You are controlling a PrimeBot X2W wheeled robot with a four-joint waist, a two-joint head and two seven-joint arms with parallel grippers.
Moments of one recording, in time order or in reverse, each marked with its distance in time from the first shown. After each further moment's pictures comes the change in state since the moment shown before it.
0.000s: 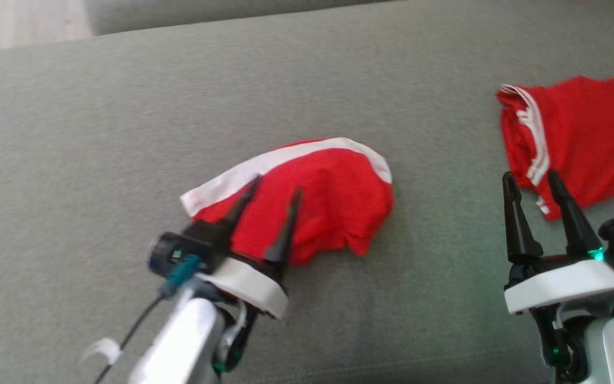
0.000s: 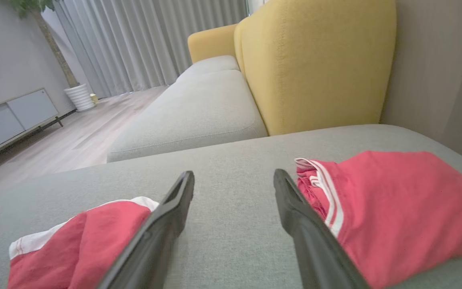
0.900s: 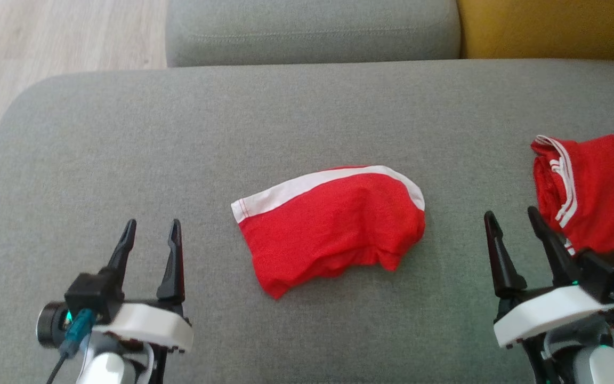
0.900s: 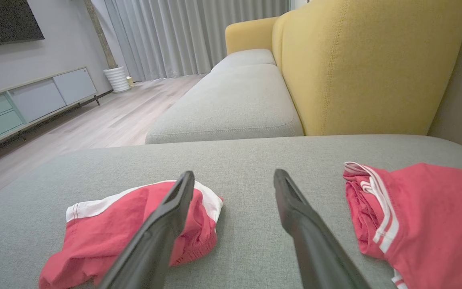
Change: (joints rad) left arm 0.234 0.137 0.246 -0.133 0.008 0.121 0.000; right arm 0.081 0.000 0.027 -0.003 -0.053 0.000 0.049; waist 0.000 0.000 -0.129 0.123
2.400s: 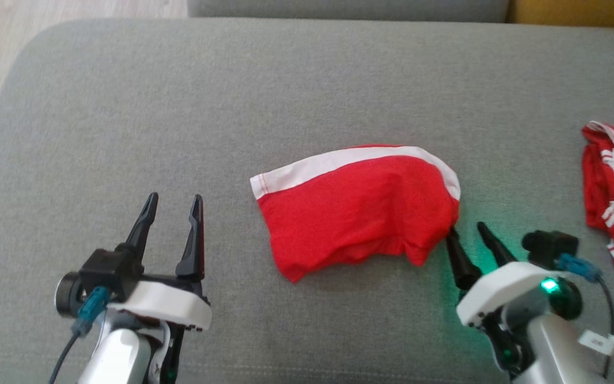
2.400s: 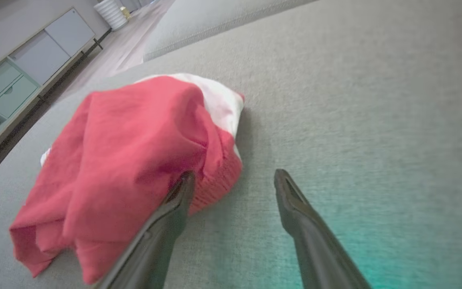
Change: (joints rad) left arm -0.066 -0.009 -0.057 -0.024 -0.017 -0.013 0.007; right arm -0.217 0.000 0.086 0.488 0.185 0.000 -0.021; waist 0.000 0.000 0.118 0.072
